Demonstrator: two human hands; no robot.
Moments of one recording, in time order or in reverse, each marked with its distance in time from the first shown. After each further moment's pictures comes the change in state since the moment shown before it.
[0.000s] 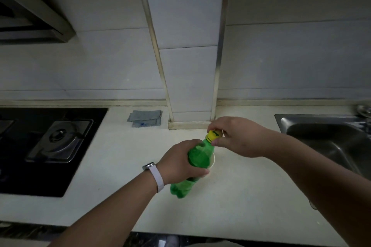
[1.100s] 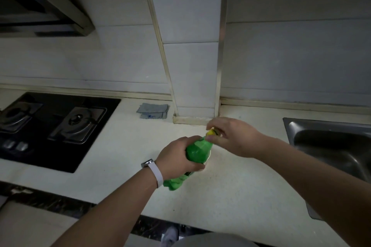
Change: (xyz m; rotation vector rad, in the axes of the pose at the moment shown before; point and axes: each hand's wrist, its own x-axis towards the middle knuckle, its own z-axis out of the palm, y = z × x) left_hand -0.014 0.019 0.030 0.060 0.133 -0.092; right_hand -0.009 0.037 0.025 0.041 0.110 -0.126
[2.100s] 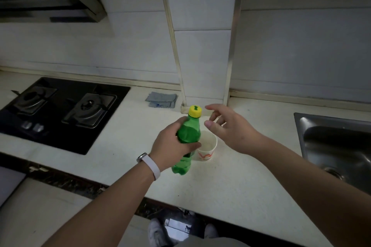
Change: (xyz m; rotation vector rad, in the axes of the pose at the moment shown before) left_hand -0.024 -0.007 -0.011 -0.260 0.314 -0.099; right_hand 0.003 -0.018 0.025 0.524 0.153 0.078
